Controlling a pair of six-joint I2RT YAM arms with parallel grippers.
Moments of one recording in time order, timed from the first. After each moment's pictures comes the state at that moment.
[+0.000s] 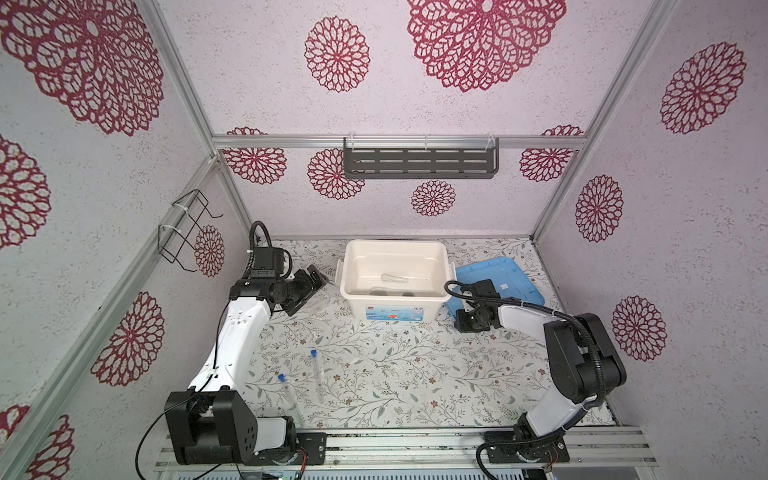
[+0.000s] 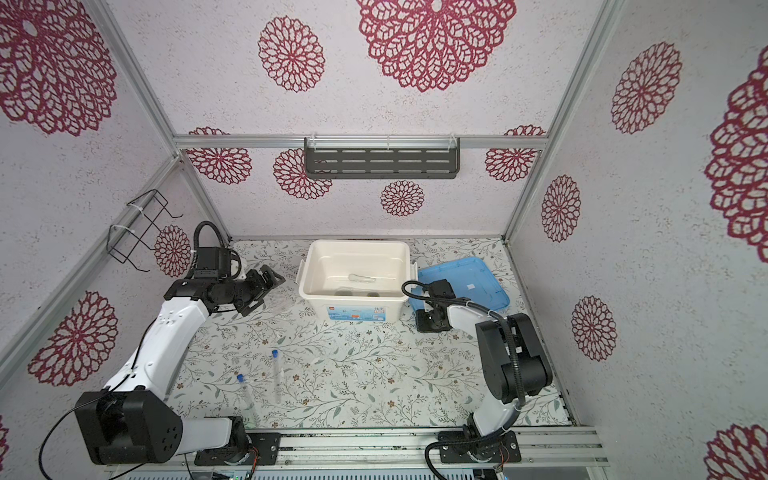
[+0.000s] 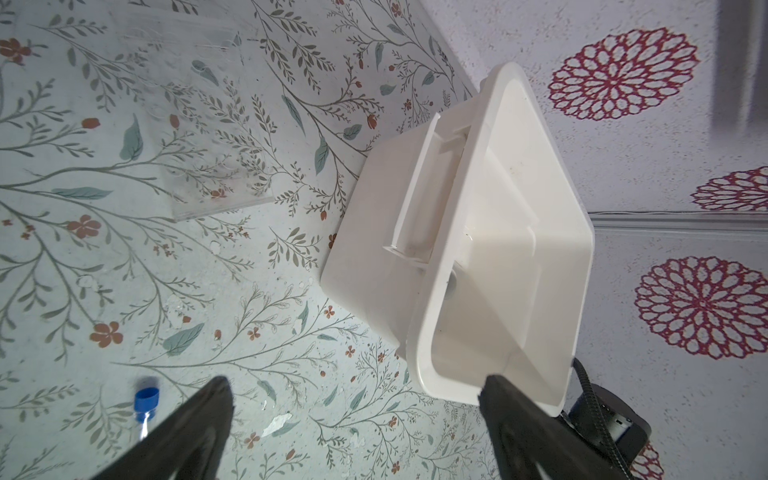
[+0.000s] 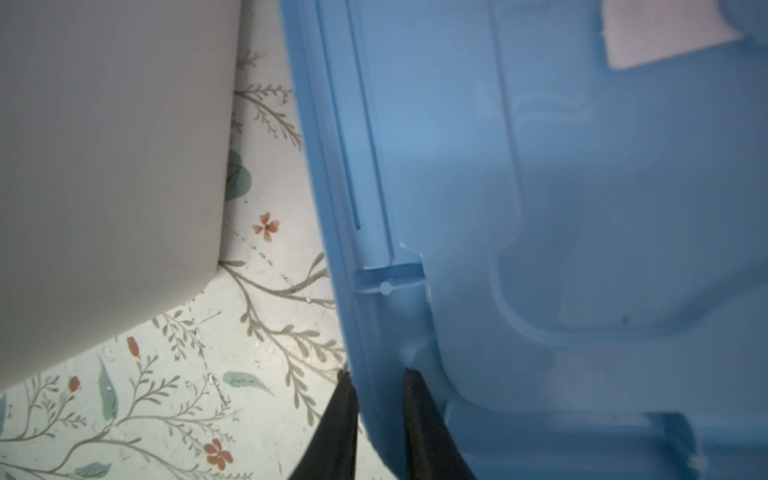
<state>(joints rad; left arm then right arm) 0.01 1.35 1.20 -0.76 0.37 -0.66 0.29 1.68 0.90 -0.36 -0.15 0.21</state>
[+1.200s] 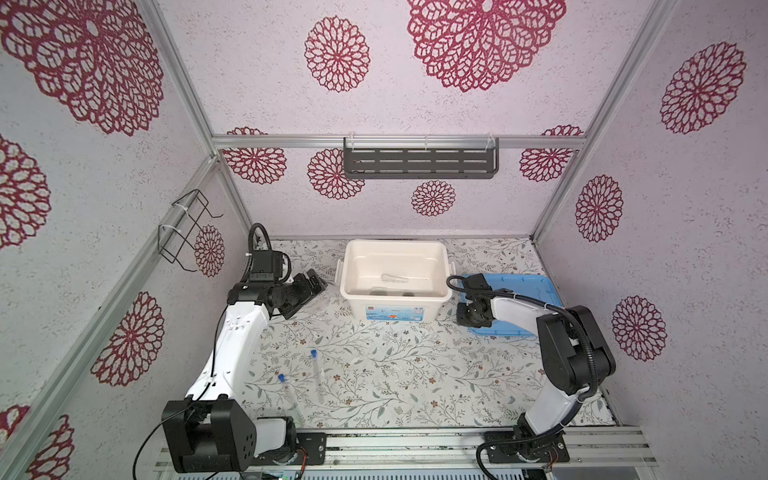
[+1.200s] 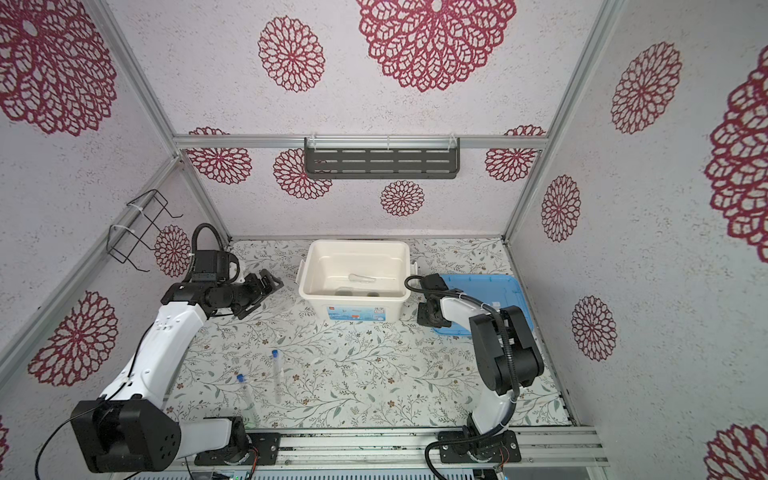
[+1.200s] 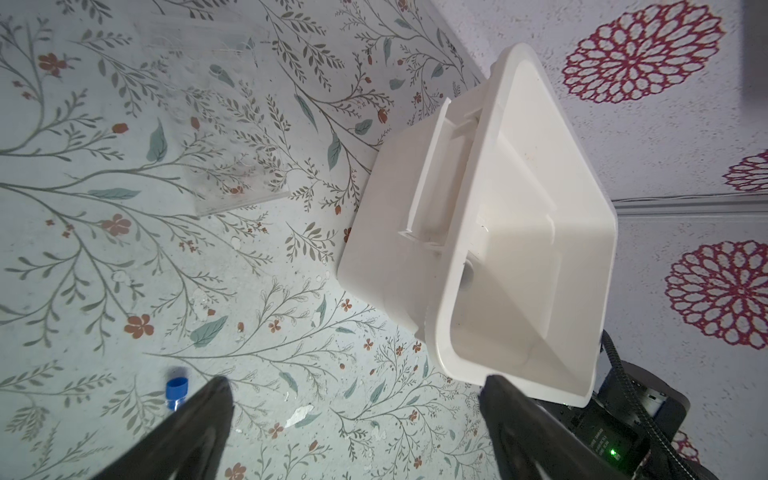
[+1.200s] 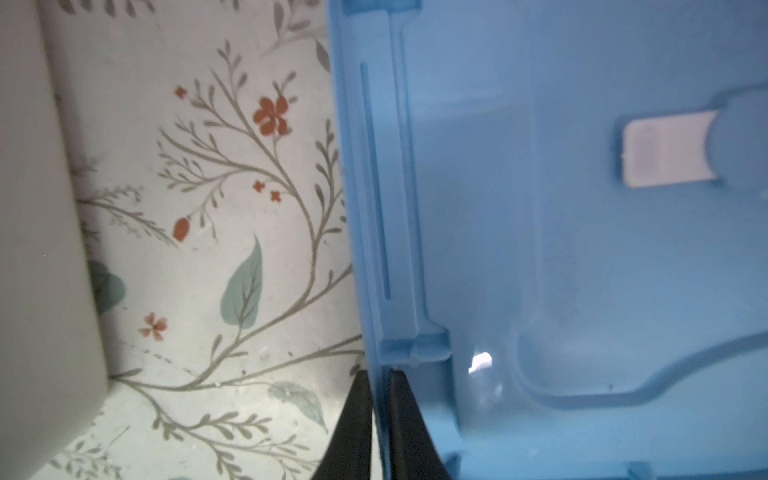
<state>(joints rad) 0.01 1.31 1.18 -0.80 0.33 -0.59 0.34 1.75 1.02 -0.49 0.13 0.41</state>
